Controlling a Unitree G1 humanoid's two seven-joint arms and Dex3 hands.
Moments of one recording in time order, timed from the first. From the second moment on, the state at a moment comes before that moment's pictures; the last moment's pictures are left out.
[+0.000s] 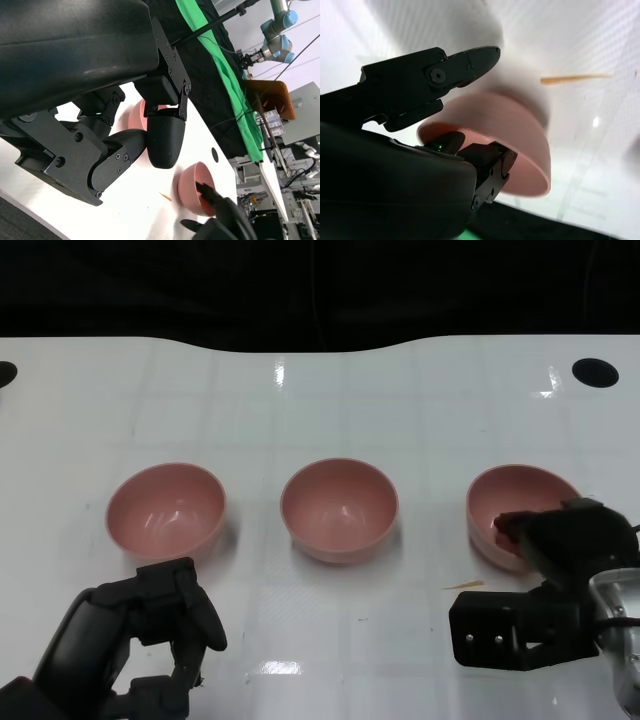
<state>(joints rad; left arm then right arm) 0.30 0.19 0.00 -0.26 -0.05 -0.22 -0.25 -0.37 -0.32 0.43 0.35 -1.03 0.25 0.19</state>
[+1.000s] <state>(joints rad) 0.30 0.19 0.00 -0.26 -0.05 -0.22 -0.25 -0.55 -0.36 0.45 0.61 -0.90 -0.11 -0.34</state>
